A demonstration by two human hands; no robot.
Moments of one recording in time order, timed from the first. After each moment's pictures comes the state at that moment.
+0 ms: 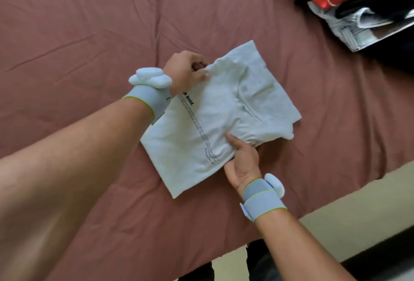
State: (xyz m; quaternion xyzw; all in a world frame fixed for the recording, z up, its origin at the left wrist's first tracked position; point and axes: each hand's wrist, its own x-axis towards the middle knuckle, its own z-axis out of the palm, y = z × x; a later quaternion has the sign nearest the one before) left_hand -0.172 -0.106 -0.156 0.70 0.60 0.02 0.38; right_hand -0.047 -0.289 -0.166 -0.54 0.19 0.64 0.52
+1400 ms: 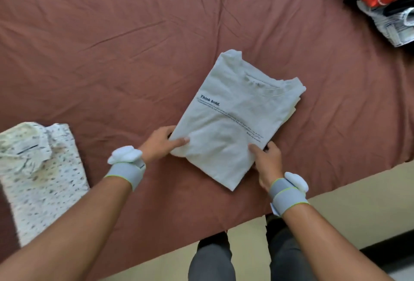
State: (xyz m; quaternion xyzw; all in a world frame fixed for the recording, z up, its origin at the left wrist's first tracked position) left_hand -0.391 -0.313 -0.136 0.52 0.64 -0.03 0.57; right_hand -0.112 -0.373 -0.164 -0.76 -0.09 0.55 0.32
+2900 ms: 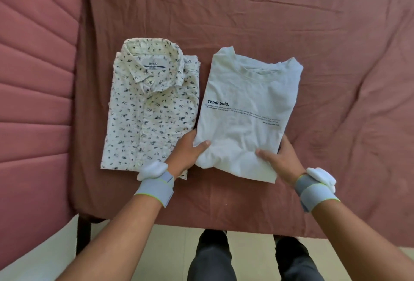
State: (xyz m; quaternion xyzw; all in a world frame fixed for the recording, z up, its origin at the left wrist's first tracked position) left_hand -0.592 -0.507 -0.154 0.27 0.74 0.24 0.57; right_hand -0.338 -0.410 -0.160 -0.62 -0.44 0.65 0.05
